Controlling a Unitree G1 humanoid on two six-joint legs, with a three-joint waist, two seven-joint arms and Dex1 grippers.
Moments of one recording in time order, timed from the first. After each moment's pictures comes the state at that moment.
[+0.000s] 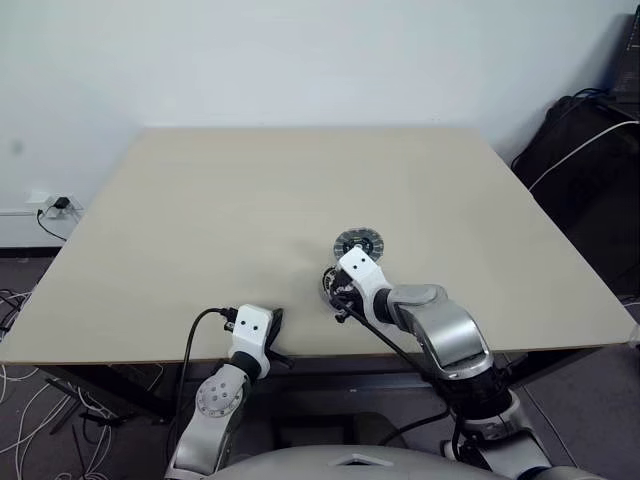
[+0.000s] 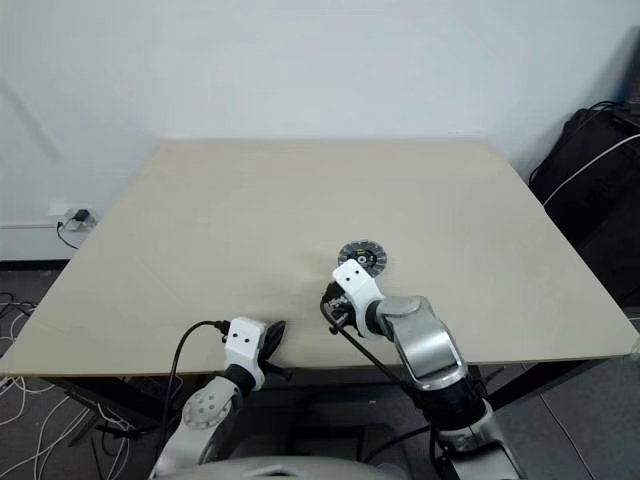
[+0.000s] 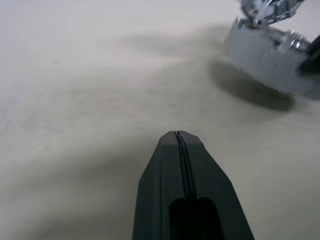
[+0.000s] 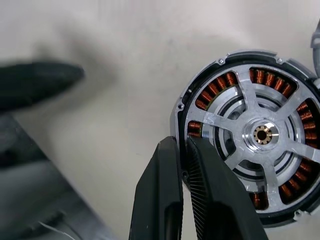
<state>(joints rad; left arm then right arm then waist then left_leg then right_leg) 0.30 0.07 -0.23 -0.09 0.01 0.07 -0.25 -0.28 -0.17 0.26 -0.41 -0.08 1.35 0.65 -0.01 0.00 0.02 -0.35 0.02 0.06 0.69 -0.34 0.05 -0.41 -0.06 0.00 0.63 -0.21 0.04</state>
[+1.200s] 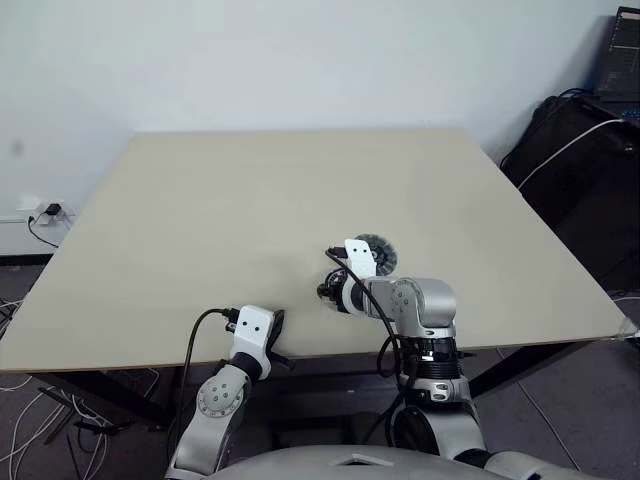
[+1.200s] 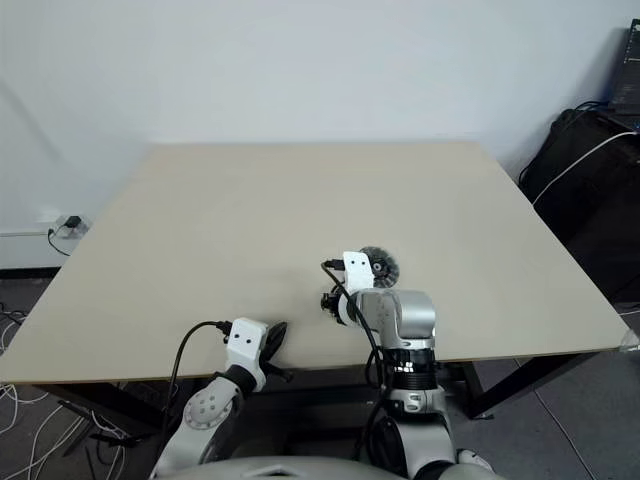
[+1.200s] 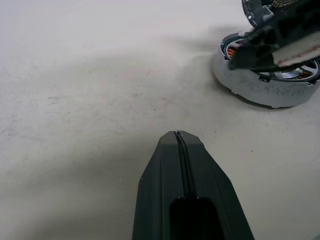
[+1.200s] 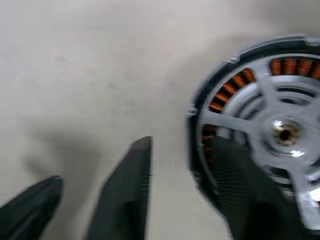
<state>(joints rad) 0.30 0.08 -0.23 -0.09 0.01 0.08 -0.25 -0.43 0.17 -0.12 -0.04 0.20 1.42 0.11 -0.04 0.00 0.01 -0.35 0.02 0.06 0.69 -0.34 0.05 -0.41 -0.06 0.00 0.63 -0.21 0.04</state>
